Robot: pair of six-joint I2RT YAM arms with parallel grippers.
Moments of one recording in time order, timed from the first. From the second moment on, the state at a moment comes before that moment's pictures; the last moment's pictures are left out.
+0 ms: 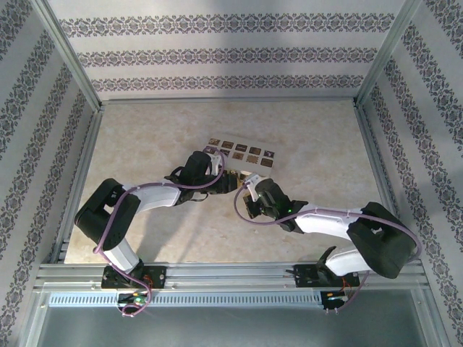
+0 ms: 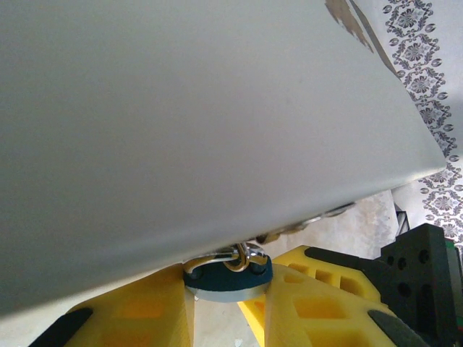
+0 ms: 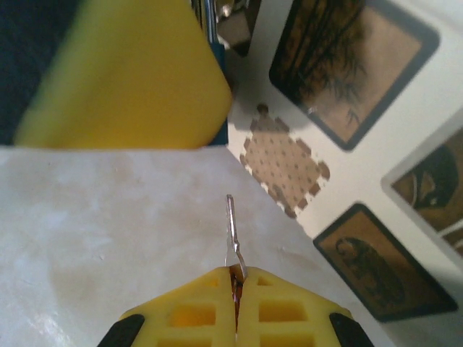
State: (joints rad) left arm -0.59 1.67 0.81 0.22 0.49 -0.72; right arm 0.78 1.39 0.49 0.20 0.06 0.15
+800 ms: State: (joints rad) left arm -0.59 1.67 0.81 0.22 0.49 -0.72; right arm 0.78 1.43 0.50 0.31 0.06 0.14
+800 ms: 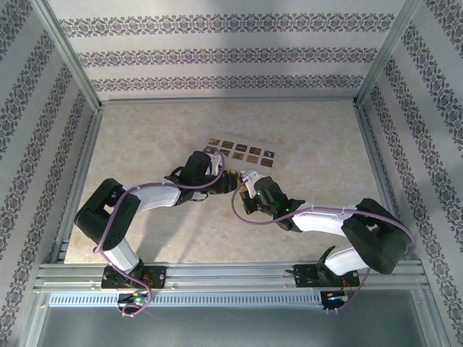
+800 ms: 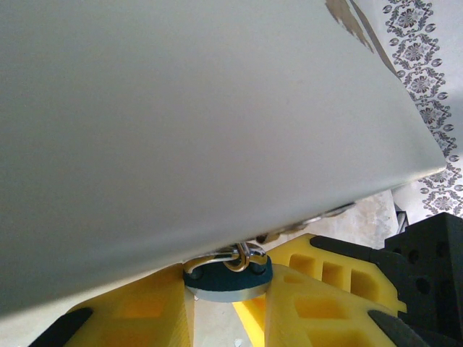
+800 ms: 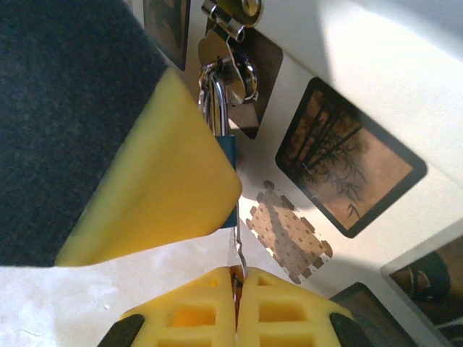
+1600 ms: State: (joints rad) left arm -0.59 1.67 0.81 0.22 0.49 -0.72; right arm 0.80 1.41 0.47 0.32 0.05 0.15
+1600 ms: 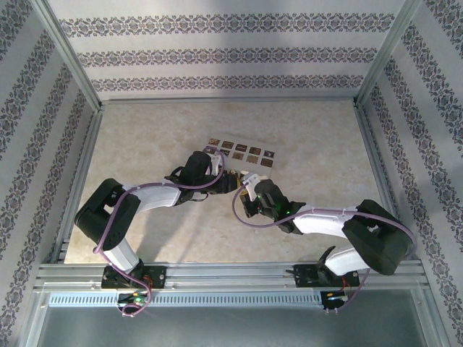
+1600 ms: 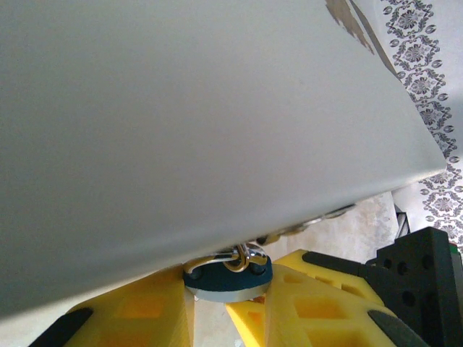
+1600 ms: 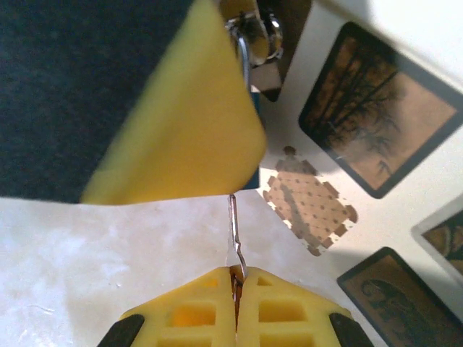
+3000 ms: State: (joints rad) left arm -0.59 1.66 0.81 0.25 0.48 -0.74; right arm 0.78 1.38 0.44 0.37 0.04 0.20
